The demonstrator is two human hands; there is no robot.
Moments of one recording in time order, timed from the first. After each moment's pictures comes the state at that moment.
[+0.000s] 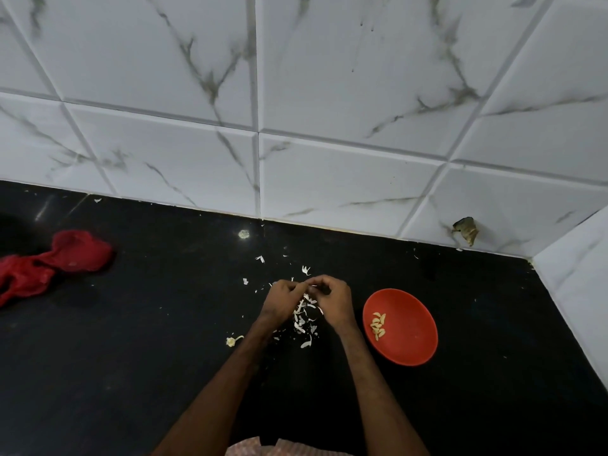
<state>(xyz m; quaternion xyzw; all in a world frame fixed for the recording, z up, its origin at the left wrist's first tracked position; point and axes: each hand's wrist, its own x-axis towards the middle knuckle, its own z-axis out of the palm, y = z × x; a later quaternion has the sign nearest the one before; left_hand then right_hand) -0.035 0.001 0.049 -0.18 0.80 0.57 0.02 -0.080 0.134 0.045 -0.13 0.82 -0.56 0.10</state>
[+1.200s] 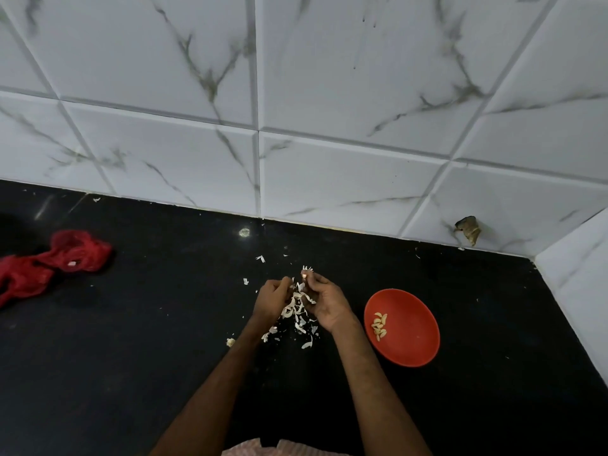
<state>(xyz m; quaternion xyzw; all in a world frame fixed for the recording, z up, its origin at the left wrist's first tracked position) -0.032 -0.015 0.036 -0.22 0.72 0.66 -0.01 -0.080 0.114 0.060 0.15 0.53 -0.77 0.33</state>
